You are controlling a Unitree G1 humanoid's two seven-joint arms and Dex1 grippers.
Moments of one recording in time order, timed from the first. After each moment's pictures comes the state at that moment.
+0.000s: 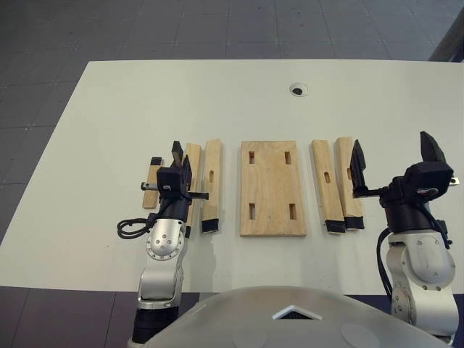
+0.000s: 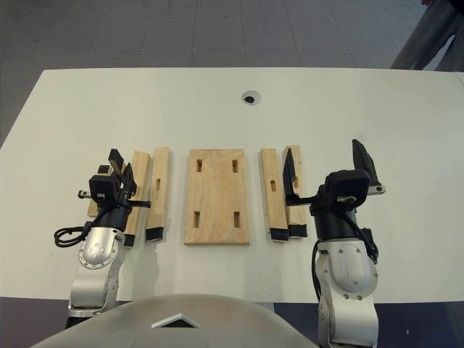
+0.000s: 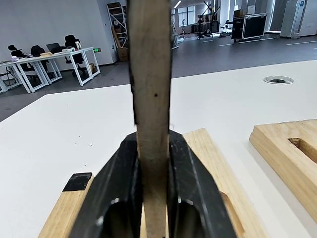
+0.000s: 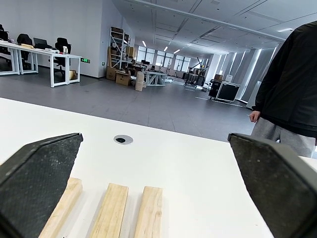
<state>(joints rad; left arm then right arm) 0.39 0.10 -0.06 -0.39 0.06 0.12 0.00 0.46 -0.17 -0.04 -0.88 -0.01 0.30 0.10</state>
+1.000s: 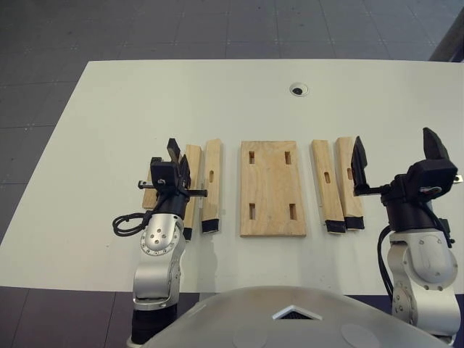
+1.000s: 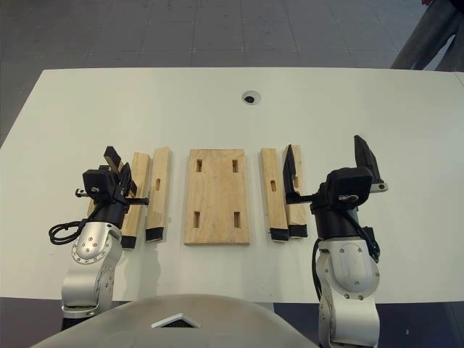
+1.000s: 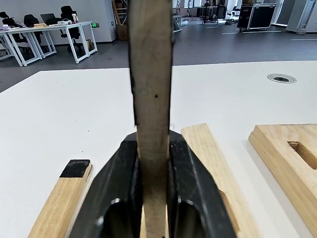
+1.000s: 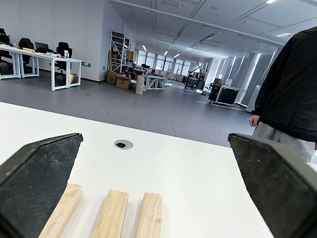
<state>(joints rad) 0.36 0.08 -0.03 -0.51 0.01 0.33 0.00 0.45 -0.17 -0.04 -0.90 -0.01 0.31 0.10</state>
